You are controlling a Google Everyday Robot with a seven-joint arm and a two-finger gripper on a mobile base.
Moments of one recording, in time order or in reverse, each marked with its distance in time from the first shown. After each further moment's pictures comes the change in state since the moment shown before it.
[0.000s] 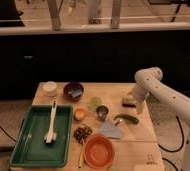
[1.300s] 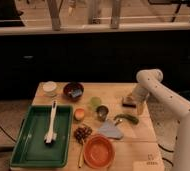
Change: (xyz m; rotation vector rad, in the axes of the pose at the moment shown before) arm 0.010 -0.003 0.028 -0.047 -0.059 -0.011
